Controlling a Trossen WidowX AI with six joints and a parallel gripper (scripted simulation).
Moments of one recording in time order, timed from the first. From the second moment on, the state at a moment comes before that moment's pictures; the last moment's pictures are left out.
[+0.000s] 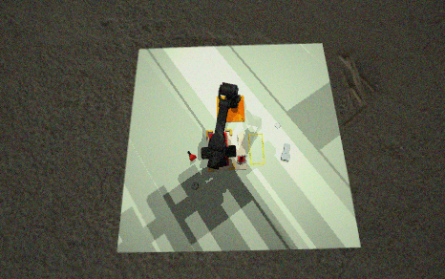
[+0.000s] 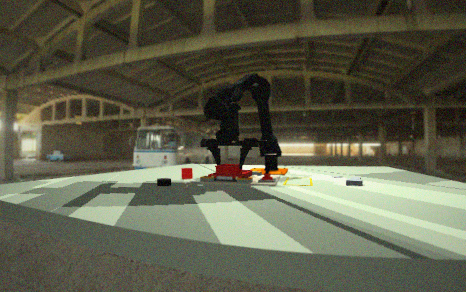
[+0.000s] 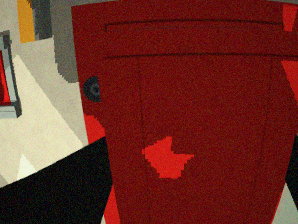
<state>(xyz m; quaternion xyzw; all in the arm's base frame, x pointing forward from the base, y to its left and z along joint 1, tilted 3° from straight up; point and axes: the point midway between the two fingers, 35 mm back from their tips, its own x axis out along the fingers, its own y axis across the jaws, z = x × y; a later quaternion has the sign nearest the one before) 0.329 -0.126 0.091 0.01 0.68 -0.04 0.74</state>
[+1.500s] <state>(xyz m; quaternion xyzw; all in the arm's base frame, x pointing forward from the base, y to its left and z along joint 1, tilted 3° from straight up) 0.326 -0.125 0.130 0.01 0.68 -0.03 0.73</state>
